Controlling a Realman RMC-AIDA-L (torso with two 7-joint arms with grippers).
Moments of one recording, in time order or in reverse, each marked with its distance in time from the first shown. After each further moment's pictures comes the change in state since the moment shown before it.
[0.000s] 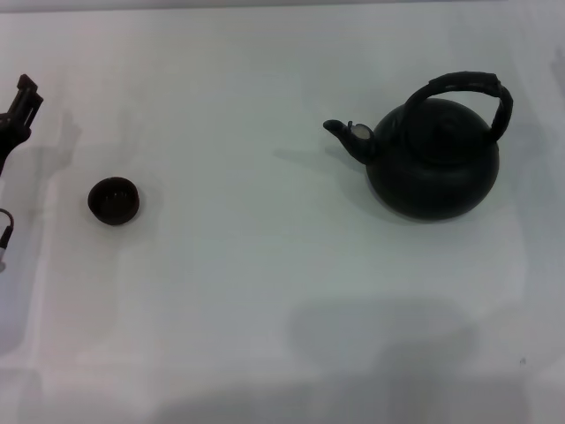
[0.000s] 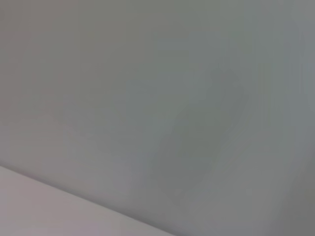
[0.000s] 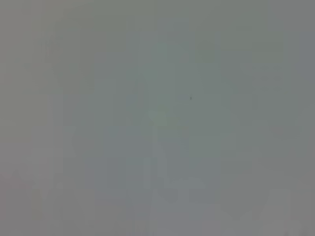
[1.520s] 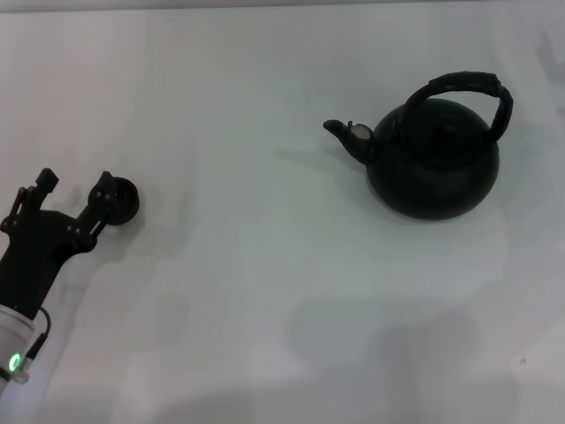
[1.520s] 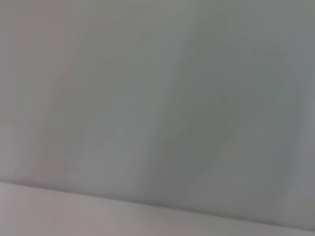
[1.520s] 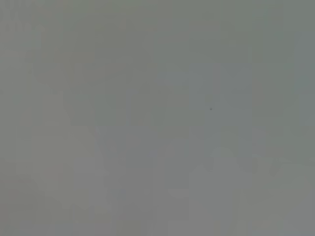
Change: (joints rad) left arm 0.258 -0.008 0.024 -0.075 0.429 -0.227 0.095; right arm 0.056 -0.006 0.001 -0.011 -0.005 0.055 -0.002
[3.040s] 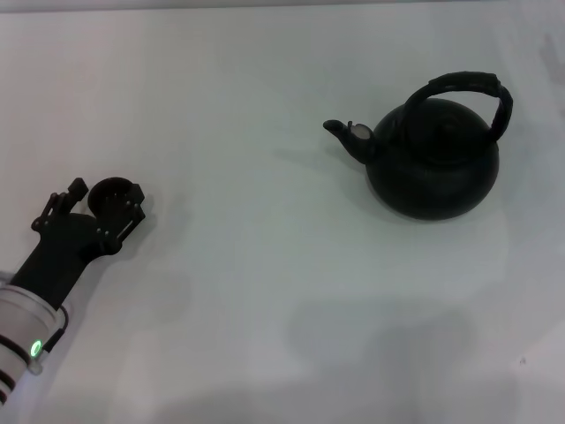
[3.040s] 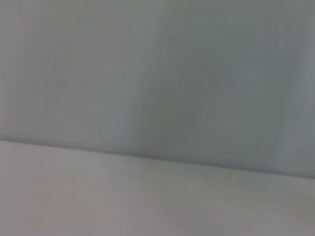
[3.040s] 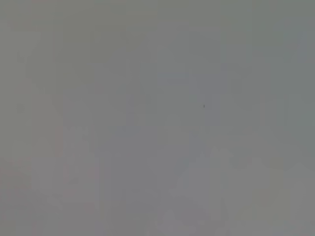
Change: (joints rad) left arm -0.064 0.003 0.032 0.007 0.000 0.158 -0.001; right arm -0.002 0.000 0.007 0.004 0.007 0.002 0.000
